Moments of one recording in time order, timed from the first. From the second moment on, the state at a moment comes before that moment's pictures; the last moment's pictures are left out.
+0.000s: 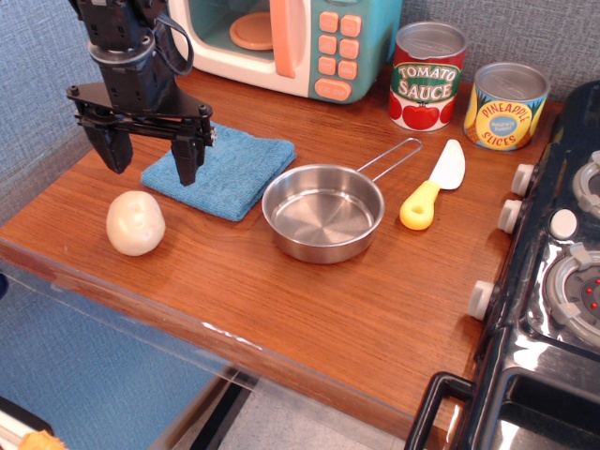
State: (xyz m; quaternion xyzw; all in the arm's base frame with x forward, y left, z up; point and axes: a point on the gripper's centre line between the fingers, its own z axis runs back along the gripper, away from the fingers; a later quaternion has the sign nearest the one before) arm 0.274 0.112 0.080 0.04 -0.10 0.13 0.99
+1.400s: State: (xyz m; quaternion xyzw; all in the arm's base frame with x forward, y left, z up) arm 0.382 -0.059 0.075 0.03 -0.06 0.06 1.00
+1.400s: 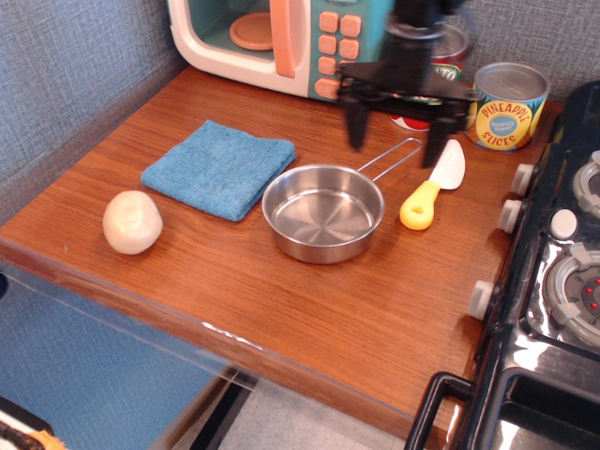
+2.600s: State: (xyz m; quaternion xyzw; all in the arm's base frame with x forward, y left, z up) arm 0.401 -0.095 0.010 0.03 -0.02 0.06 1.00
